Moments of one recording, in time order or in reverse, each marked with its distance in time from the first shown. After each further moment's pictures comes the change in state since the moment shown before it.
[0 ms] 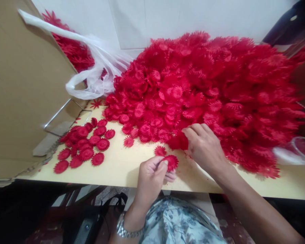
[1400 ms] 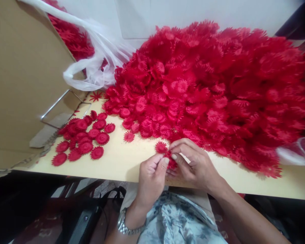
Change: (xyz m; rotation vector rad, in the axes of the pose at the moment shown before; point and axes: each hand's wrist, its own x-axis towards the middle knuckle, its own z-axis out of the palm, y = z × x) left_hand -0.002 -0.015 -0.002 0.089 -0.025 0.157; right_hand -0.019 -0.043 -0.007 0.827 -0.027 -0.039
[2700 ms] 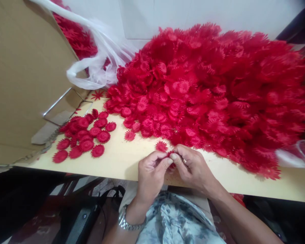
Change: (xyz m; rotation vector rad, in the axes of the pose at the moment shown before) left_hand 0.002 0.000 0.005 -0.171 0.117 0.058; right_hand -0.002 -0.006 0.006 -0.020 -0.021 0.143
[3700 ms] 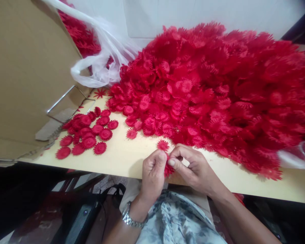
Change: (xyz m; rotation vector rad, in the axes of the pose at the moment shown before) left_hand -0.004 -0.006 -0.002 -0.007 -0.024 0.095; right_hand -0.002 -0.010 -0.008 0.303 -0.133 0.093
